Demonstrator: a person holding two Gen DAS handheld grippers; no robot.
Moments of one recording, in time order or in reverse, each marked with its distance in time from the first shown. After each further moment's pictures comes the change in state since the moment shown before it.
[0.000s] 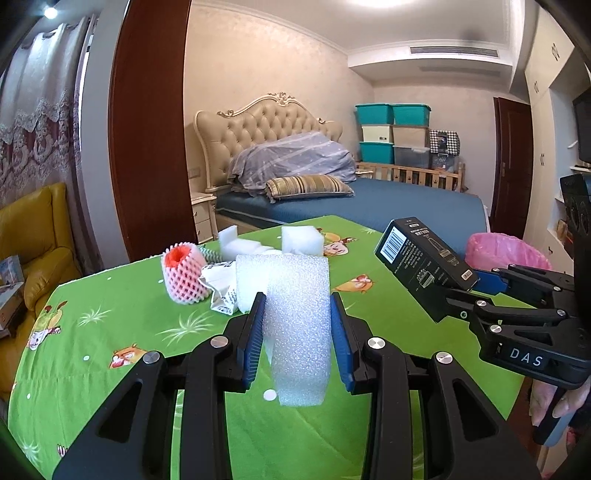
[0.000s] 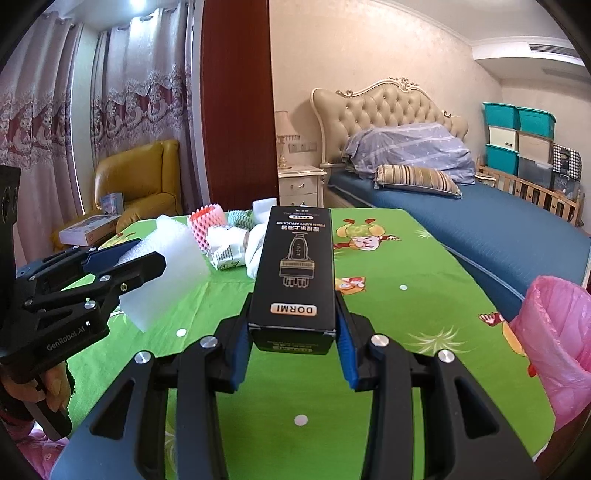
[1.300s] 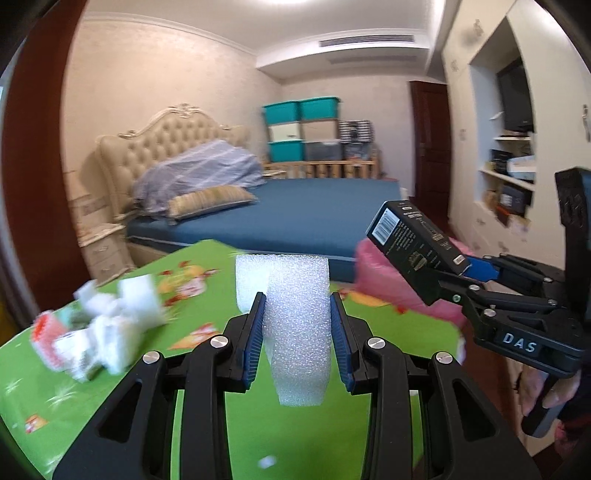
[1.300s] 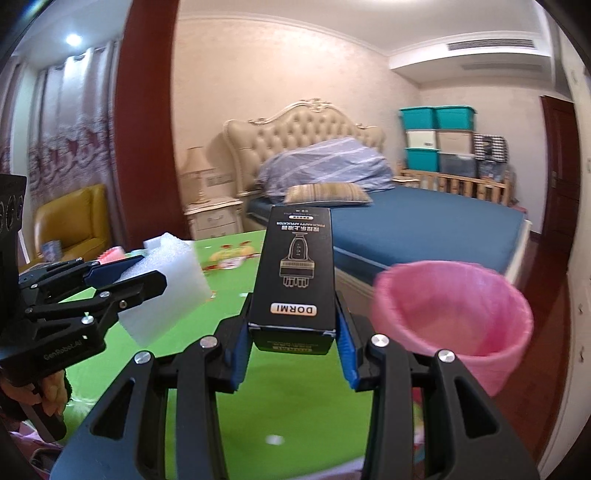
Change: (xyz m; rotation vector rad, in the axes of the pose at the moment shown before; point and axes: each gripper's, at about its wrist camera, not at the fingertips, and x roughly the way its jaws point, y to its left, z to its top) left arm 0.055 -0.151 0.041 0.168 -0.007 -0.331; right arm -0.090 -0.158 -0.032 0.155 -0.109 -0.295
